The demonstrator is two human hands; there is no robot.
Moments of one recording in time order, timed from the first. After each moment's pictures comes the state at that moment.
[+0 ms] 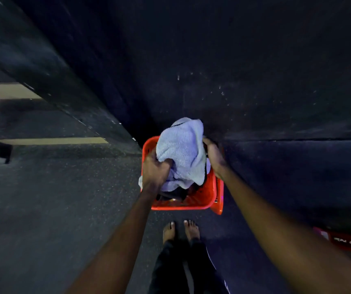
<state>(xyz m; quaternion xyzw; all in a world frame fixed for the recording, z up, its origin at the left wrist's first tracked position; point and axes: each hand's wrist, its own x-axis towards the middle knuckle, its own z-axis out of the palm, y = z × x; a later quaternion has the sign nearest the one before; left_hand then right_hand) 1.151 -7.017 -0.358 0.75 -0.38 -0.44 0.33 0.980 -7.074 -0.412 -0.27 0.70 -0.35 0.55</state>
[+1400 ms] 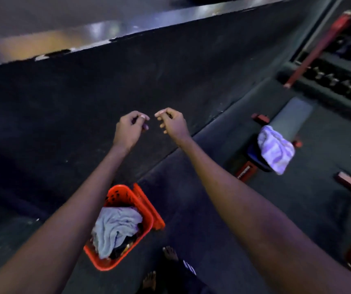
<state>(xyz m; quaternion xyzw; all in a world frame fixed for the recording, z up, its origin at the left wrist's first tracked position) 0.959 -7.042 -0.067 0.35 -0.73 -0.51 0.31 0.826 -6.953 -0.057 -0.34 0.75 -0.53 0.22</state>
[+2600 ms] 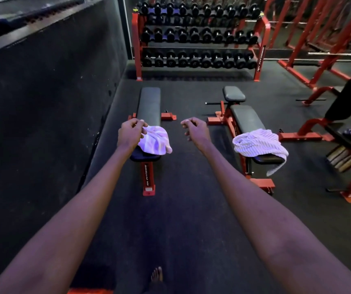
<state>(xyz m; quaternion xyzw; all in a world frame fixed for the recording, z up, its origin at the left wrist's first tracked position) 0.572 -6.669 -0.029 0.07 -0.80 -0.58 0.10 0.566 -6.437 -0.023 0.05 0.80 -0.60 -0.07</state>
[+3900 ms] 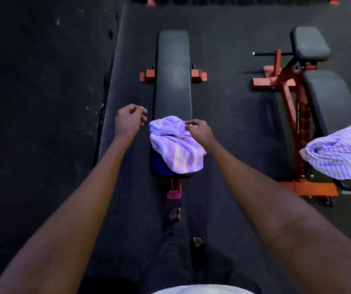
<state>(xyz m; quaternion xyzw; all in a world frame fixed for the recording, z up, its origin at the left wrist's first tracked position) 0.057 -6.846 -0.193 0.20 -0.81 -0.55 0.00 0.039 -6.616 -0.263 0.14 0.84 -0.50 0.17</state>
